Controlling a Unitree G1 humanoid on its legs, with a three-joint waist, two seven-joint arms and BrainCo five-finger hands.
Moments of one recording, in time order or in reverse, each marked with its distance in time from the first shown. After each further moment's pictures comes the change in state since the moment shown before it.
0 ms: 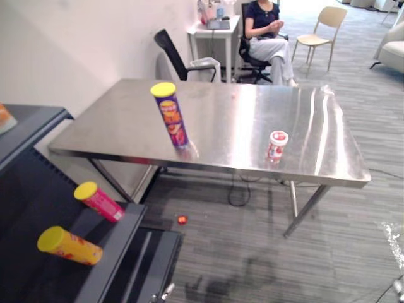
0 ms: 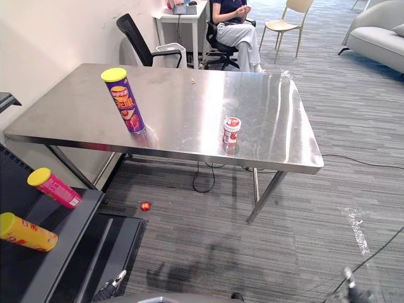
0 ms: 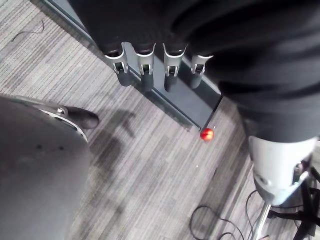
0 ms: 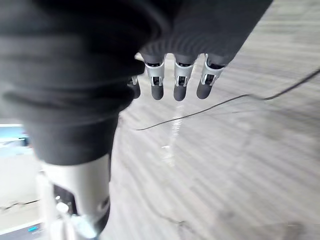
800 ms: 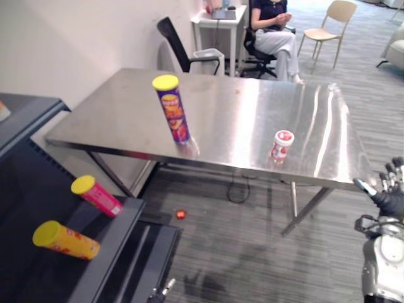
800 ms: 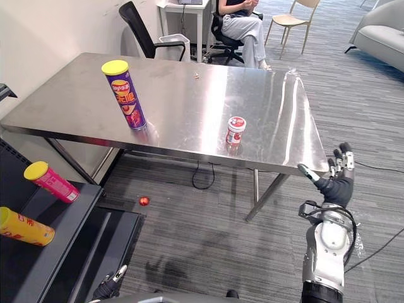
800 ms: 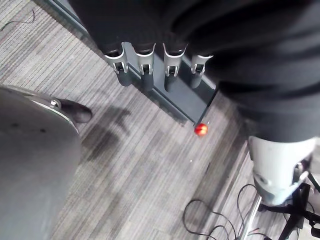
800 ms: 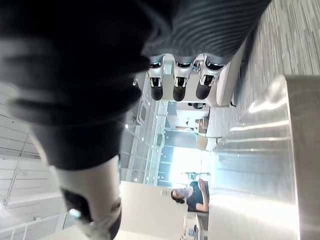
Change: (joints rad) left arm 0.032 -0.004 -0.055 -0.092 -0.019 -0.020 0.006; right arm -0.010 0.062 0.516 -0.840 -0.276 -0.077 0.004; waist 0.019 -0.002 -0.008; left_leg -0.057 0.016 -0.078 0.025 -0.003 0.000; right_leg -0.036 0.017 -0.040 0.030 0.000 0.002
